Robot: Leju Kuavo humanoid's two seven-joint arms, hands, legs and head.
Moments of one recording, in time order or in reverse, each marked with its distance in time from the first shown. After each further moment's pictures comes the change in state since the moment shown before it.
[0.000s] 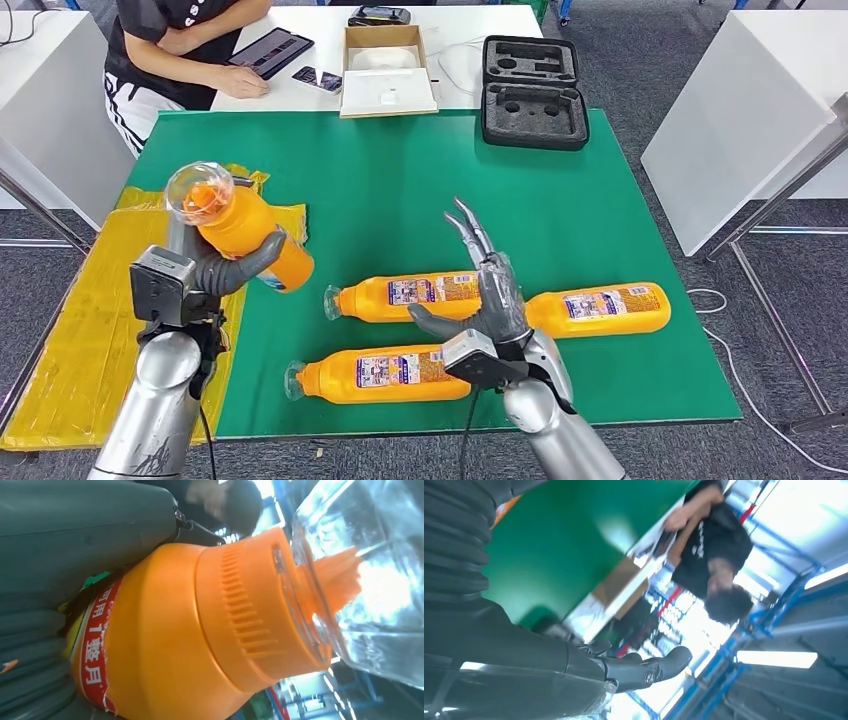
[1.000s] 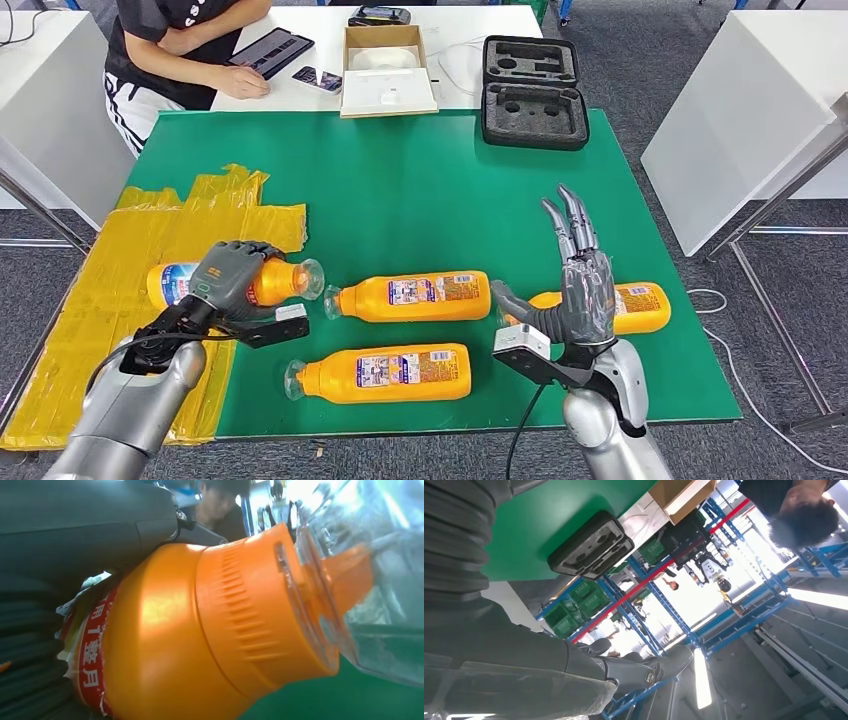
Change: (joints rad) left arm -0.121 0.148 -0.055 0.417 -1.049 -0.014 0.117; right arm 0.121 -0.060 -0.222 -0.208 0.262 -0.070 0.132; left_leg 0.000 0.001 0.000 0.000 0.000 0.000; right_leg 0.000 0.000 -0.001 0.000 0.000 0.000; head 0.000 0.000
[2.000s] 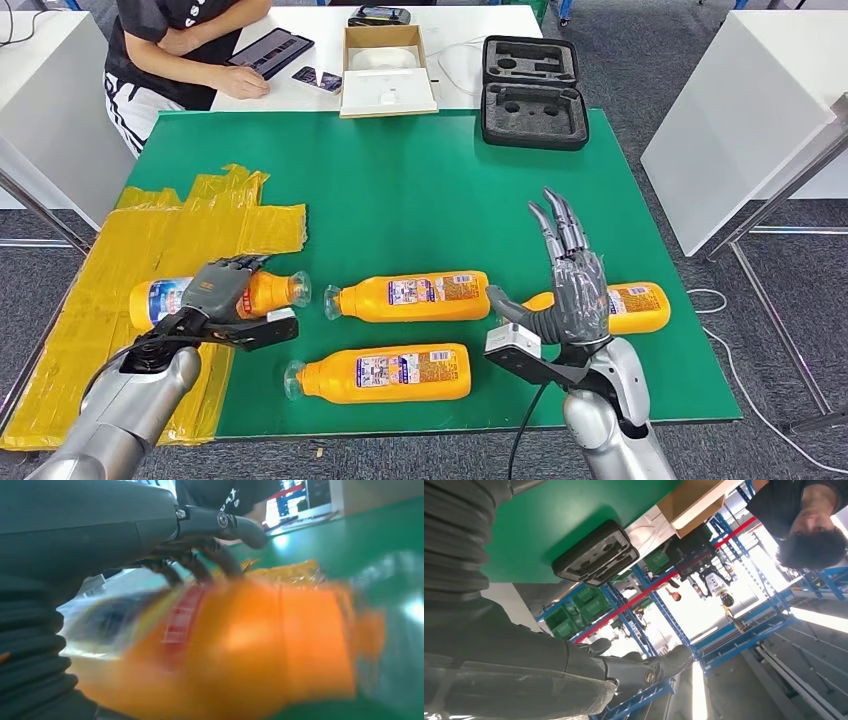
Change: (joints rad) left arm -0.060 0.014 0.015 0.229 0.033 0.021 0.007; right arm 0.003 -0.002 0.001 -0.014 0.025 0.053 0.029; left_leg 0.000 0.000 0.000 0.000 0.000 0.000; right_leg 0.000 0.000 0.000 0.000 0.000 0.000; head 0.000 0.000
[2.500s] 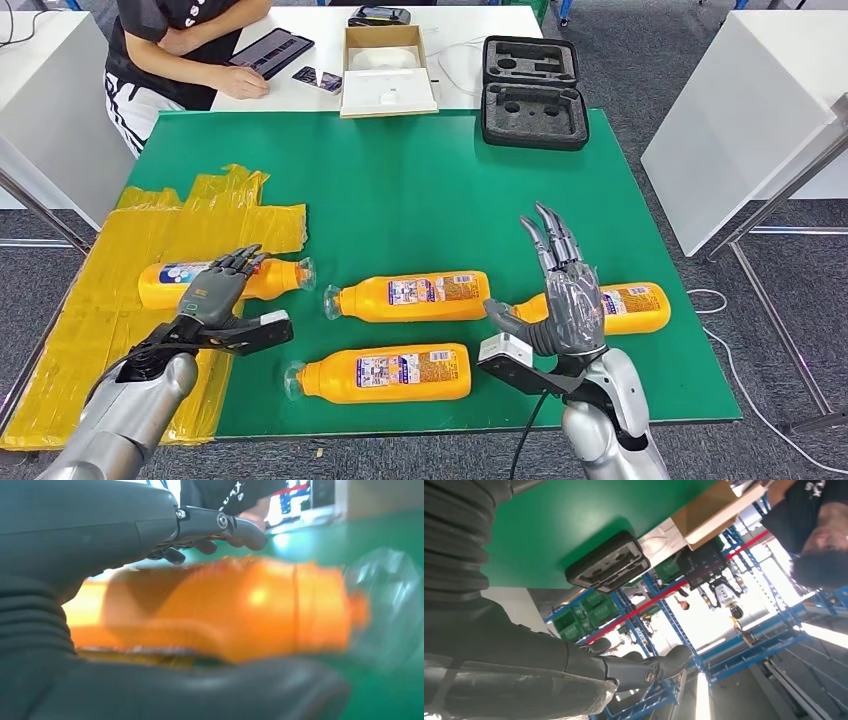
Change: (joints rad) left arm 0.031 -0.009 0.077 0.032 0.041 0.037 -0.021; right arm 0.043 0.005 0.000 -0.011 0.063 0.041 0.032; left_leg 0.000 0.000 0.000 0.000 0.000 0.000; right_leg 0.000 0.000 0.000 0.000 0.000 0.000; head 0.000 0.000
